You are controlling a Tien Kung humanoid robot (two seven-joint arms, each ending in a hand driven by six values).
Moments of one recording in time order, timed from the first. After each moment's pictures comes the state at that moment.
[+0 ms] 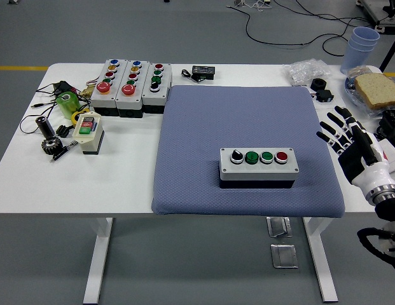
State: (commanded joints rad) left arm -0.12 0.01 -1.24 -0.18 1.94 -0.02 0.30; right arm 0.18 -0.37 1.16 1.53 -0.43 -0.35 0.12
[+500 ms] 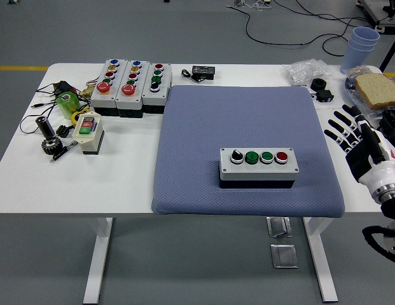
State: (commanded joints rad) left arm -0.13 0.01 -1.24 -0.18 1.92 -0.02 0.30; right arm 0.18 -0.36 1.20 1.51 -0.45 -0.31 0.11
